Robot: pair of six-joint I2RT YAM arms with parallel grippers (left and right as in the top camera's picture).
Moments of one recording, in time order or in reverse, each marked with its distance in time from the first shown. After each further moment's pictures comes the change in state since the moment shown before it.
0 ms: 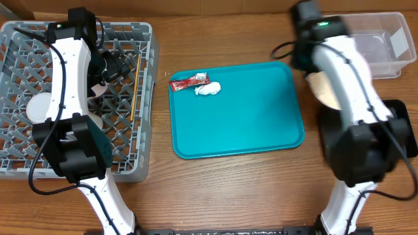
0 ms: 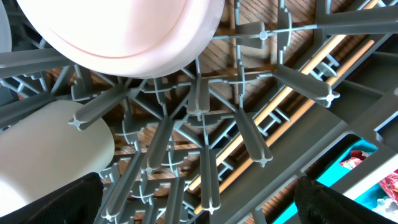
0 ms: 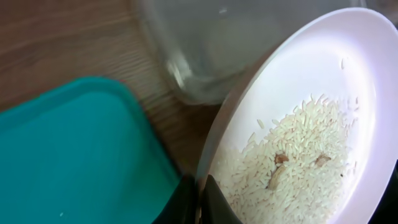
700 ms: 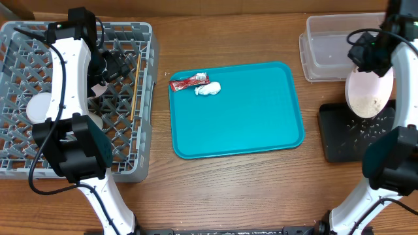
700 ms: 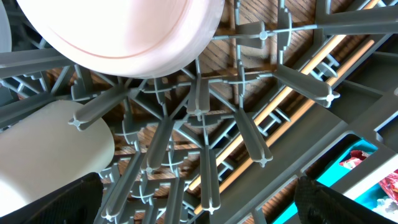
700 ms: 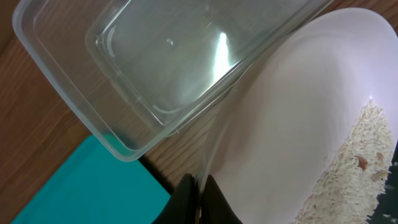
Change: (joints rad) left arm 0.000 0.000 0.000 0.000 0.000 0.000; right arm -0.396 -0.045 0.000 0.056 -0.432 0.000
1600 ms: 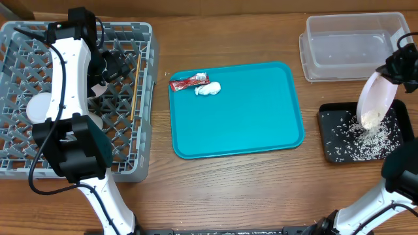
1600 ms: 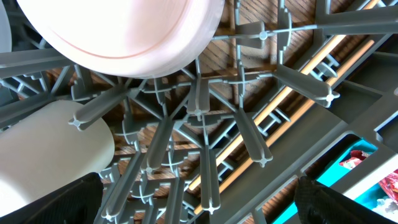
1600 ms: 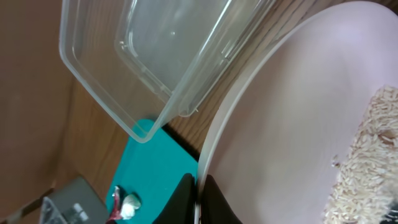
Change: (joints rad) left arm 0.000 0.000 0.000 0.000 0.000 0.000; right arm -0.278 0.000 0.000 -0.089 -0.415 0.000
